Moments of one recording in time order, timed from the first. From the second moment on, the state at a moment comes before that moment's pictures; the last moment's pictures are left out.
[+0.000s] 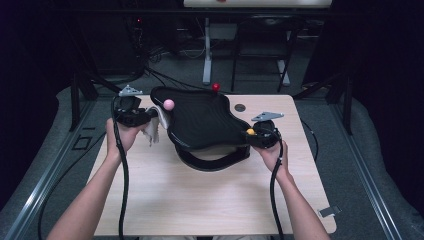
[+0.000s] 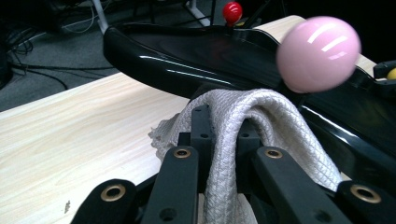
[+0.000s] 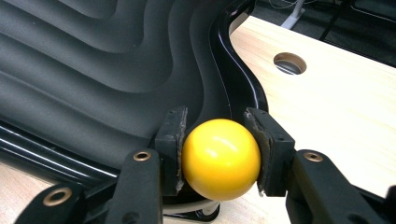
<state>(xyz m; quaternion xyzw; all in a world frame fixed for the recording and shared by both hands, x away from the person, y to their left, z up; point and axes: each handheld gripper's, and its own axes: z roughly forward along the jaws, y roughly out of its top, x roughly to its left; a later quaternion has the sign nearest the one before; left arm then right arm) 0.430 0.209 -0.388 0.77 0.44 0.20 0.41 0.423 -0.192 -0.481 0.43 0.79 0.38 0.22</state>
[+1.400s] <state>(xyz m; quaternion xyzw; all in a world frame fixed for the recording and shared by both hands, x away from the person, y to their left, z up) 0.466 0.246 -0.393 0.75 0.50 0.21 0.38 0.423 -0.192 -0.480 0.43 0.79 0.38 0.22</state>
